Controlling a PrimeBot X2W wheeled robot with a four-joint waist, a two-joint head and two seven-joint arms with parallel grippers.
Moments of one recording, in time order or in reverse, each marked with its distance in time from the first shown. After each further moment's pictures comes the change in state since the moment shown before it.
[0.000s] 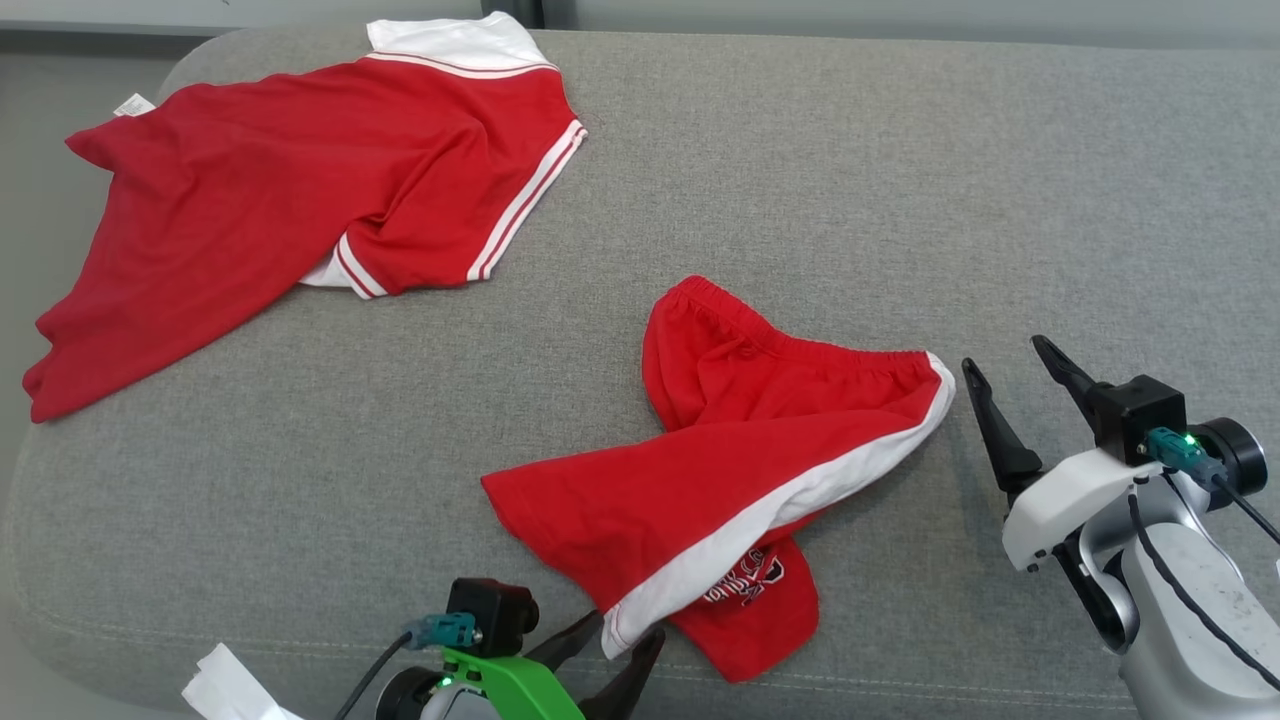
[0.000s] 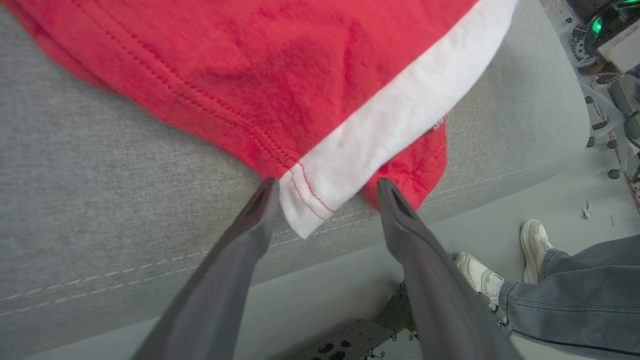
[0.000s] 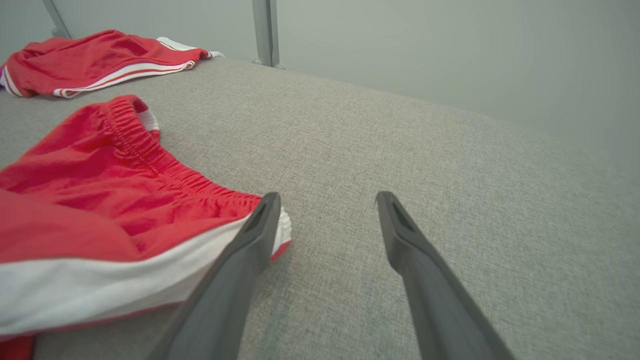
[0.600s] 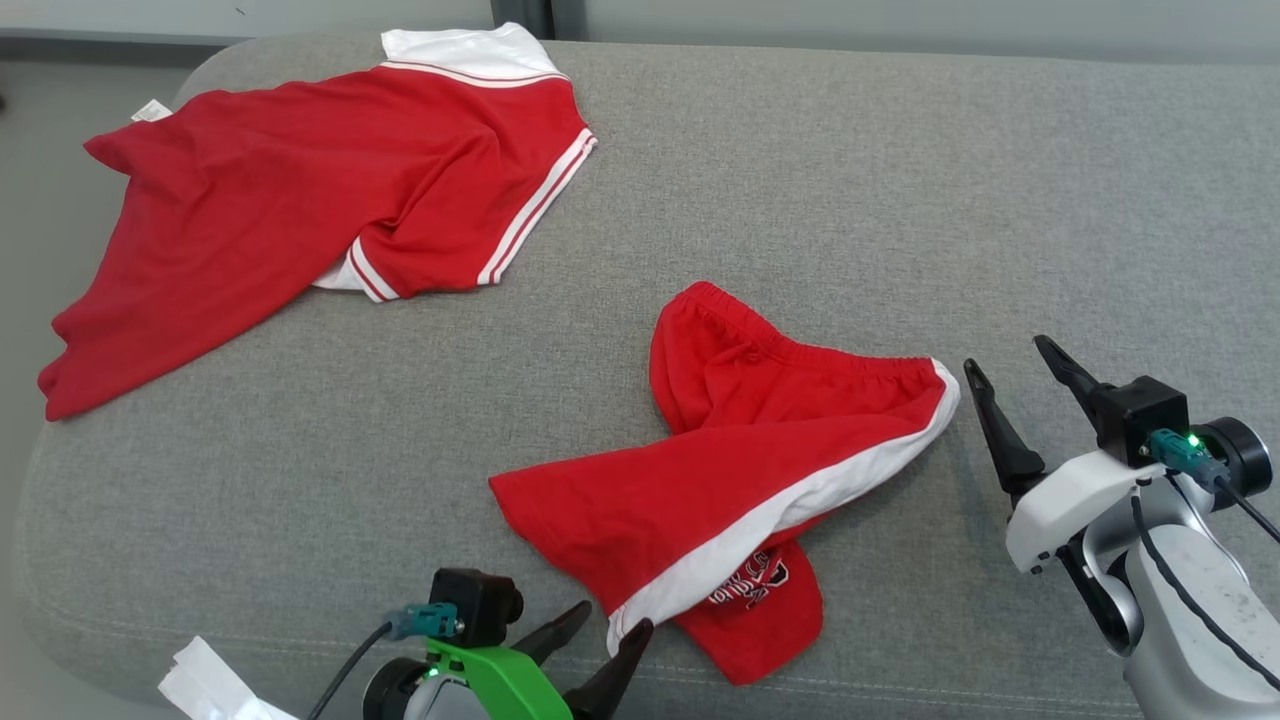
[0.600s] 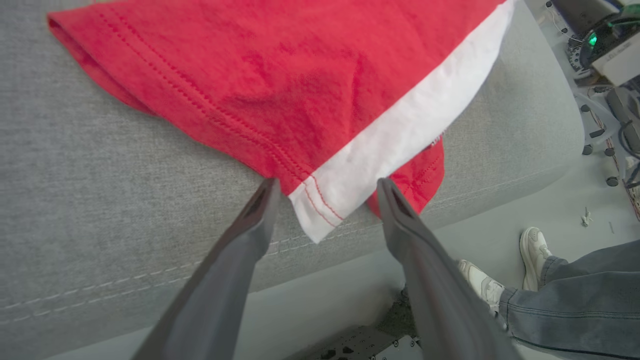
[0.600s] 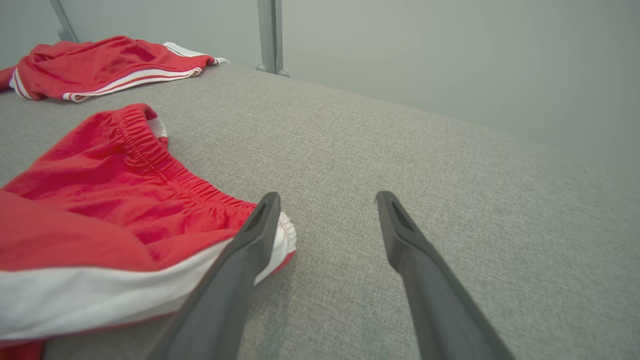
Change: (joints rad) left arm 0.002 0.020 0.026 -0.017 -0.016 -0.022 0.012; right arm 0.009 -0.006 -0.002 -0.021 -0.007 0.000 0.012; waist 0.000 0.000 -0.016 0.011
